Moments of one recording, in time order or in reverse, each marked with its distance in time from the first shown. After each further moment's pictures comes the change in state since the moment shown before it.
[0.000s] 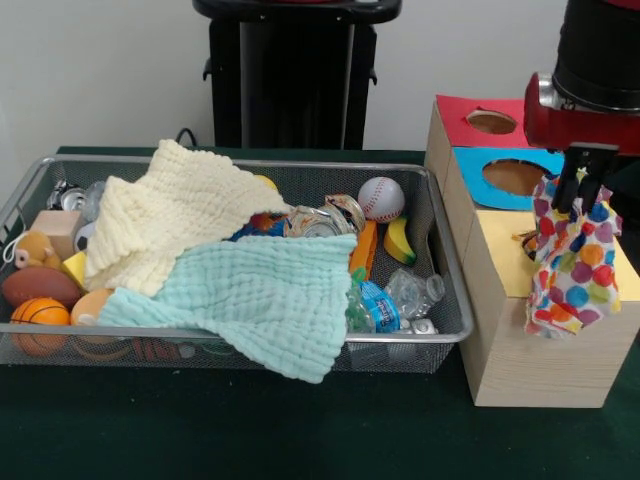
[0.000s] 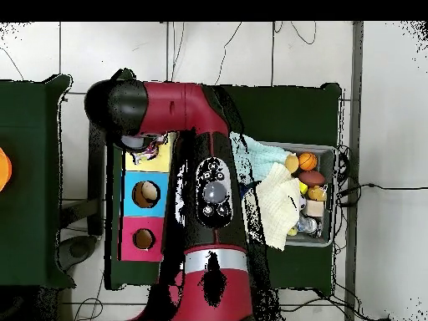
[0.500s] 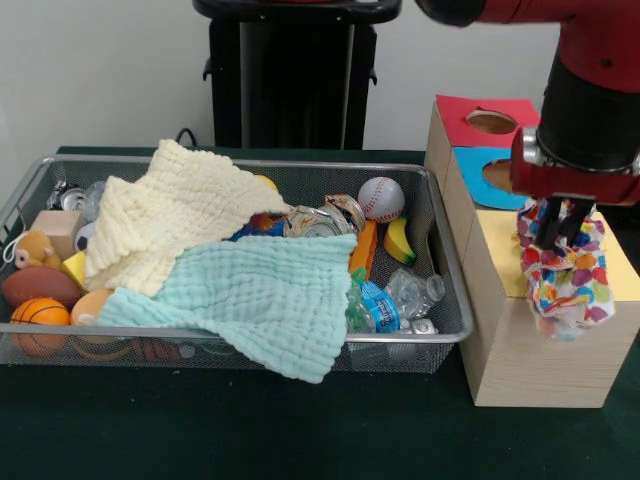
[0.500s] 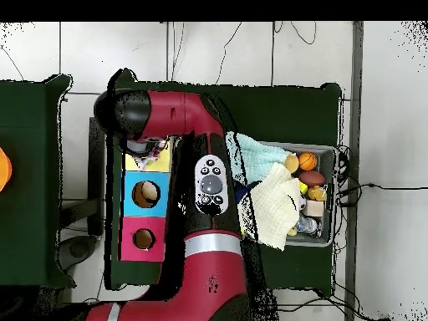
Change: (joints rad) arm 0.004 0.087 0.000 -0.007 0.000 -0.037 0.000
